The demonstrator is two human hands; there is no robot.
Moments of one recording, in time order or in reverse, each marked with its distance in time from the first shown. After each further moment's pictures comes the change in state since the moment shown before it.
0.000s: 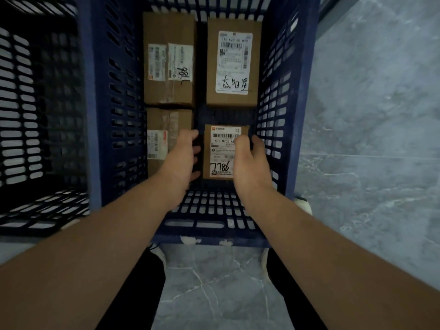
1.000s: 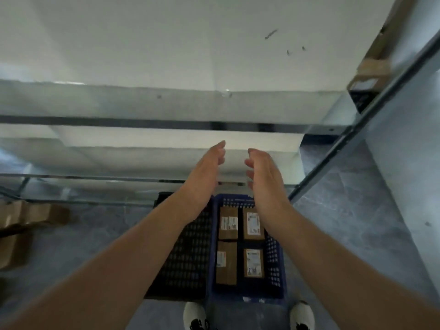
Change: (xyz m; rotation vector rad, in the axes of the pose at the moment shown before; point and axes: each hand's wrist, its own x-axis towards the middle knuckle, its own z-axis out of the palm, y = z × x) left_hand -0.573 0.287 -0.197 0.088 -0.177 0.768; right_hand -0.555 -0.351 -0.028 0.194 -0.017 -0.726
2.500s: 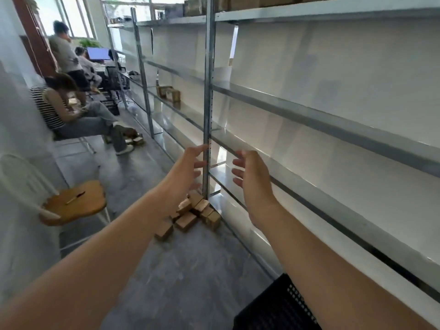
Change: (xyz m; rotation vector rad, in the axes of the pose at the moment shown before) left_hand -0.543 0.070 -0.356 -0.246 0.942 0.341; right_hand -0.456 -0.225 0.308 -0.070 -0.948 -0.434
